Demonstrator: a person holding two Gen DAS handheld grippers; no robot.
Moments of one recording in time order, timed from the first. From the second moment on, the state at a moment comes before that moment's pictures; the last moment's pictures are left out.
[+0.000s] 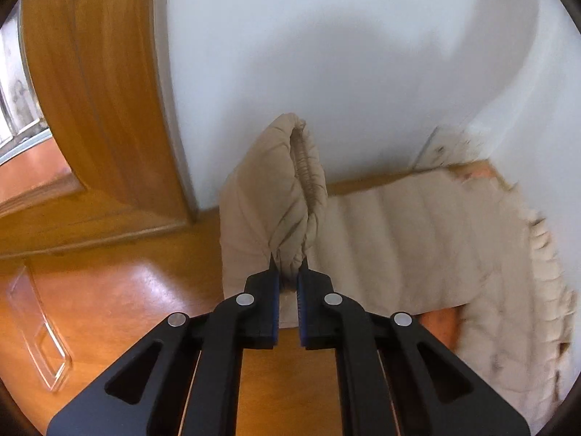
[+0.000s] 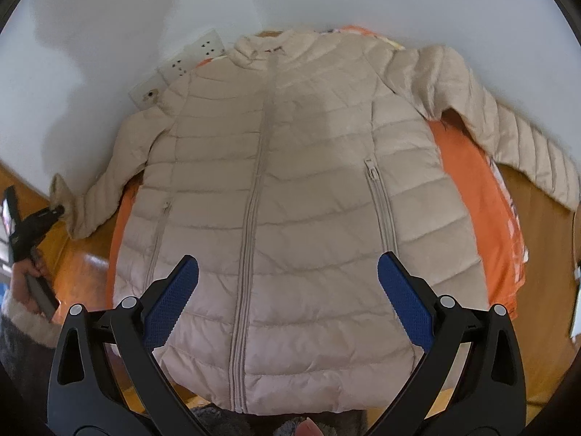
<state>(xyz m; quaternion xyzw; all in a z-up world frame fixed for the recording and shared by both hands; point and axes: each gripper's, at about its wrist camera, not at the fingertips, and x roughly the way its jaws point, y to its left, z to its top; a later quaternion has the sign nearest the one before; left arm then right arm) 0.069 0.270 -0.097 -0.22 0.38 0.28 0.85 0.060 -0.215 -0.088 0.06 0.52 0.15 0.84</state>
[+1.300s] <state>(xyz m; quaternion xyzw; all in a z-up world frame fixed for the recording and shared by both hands) 0.312 -0.036 0.062 -0.16 0.34 -0.22 0.90 0.074 -0.349 -0.085 0.19 0.48 -0.02 0.86</state>
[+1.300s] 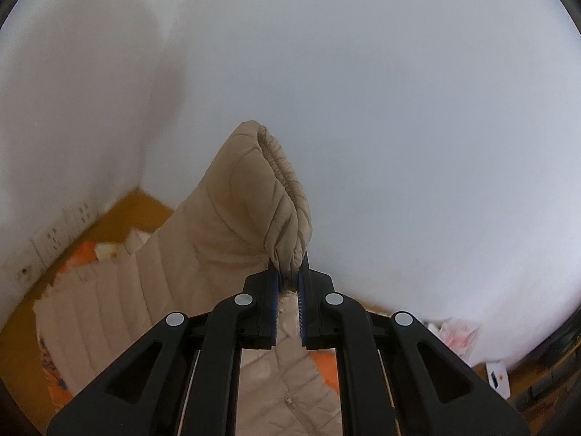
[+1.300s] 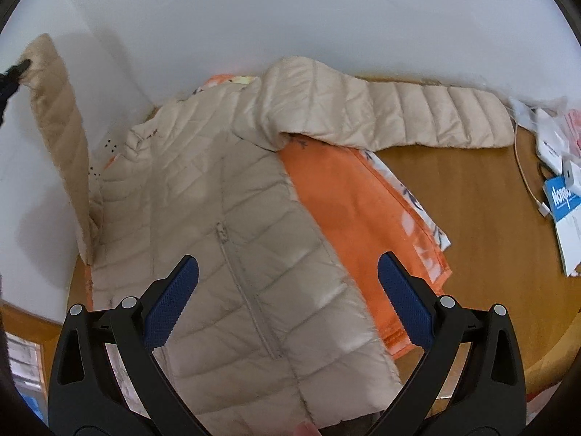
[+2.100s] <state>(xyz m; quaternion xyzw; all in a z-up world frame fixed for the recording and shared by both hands) 0.317 -0.142 -0.079 -0.13 0.46 -0.19 0.85 0.128 -0.403 -0.098 0.15 0.48 -0.04 0.86</state>
